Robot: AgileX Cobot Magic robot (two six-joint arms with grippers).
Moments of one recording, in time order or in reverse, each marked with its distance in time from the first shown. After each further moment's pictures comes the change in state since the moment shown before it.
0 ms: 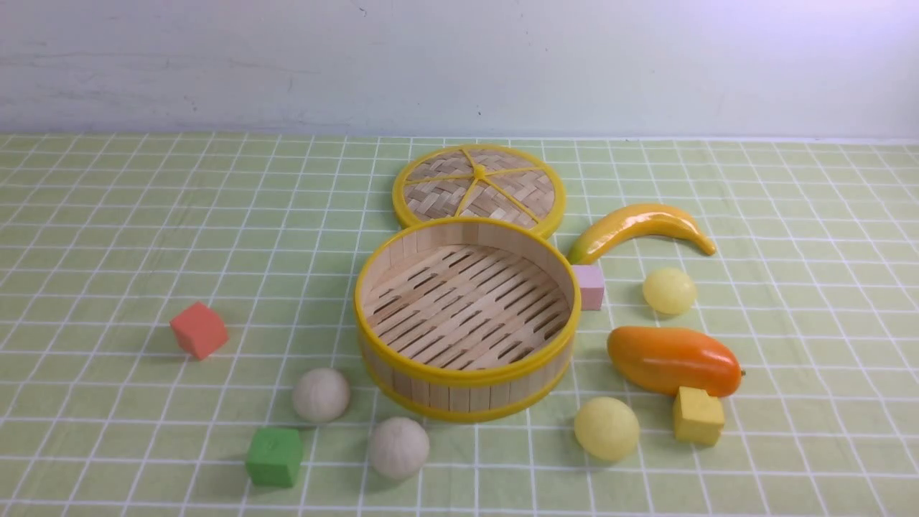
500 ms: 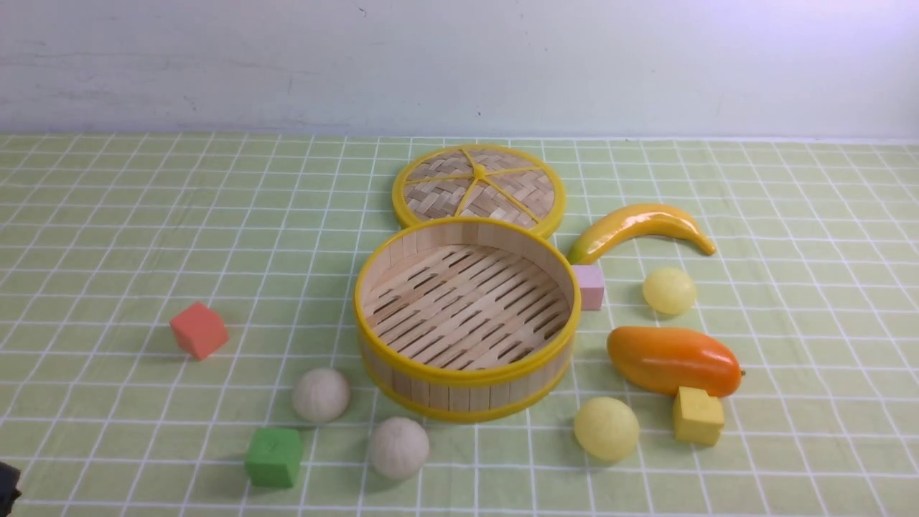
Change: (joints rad) right arm 0.000 0.000 0.000 0.000 0.000 0.000; left arm 0.000 0.000 -0.010 -0.408 -0.328 -0.144
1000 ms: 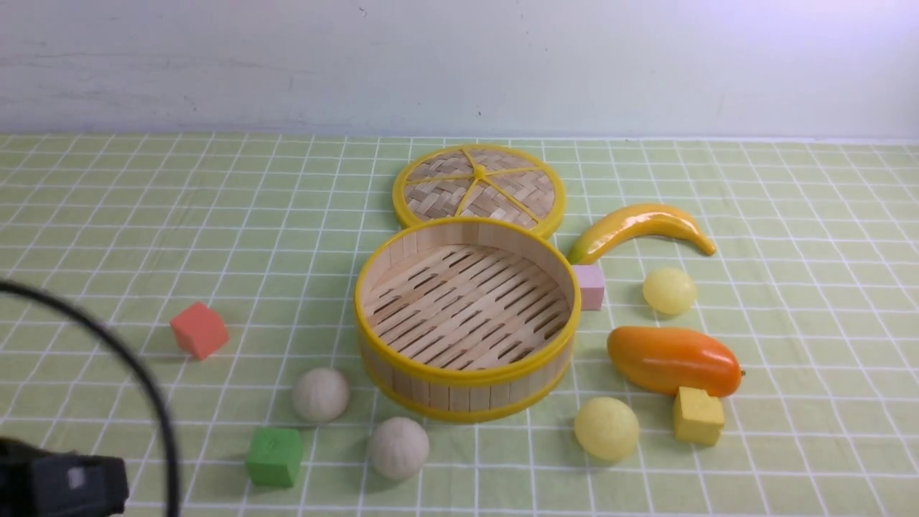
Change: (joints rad) right arm 0.000 0.000 0.000 0.000 0.000 0.000; left arm -0.041 0.736 -0.690 0.071 0.840 0.402
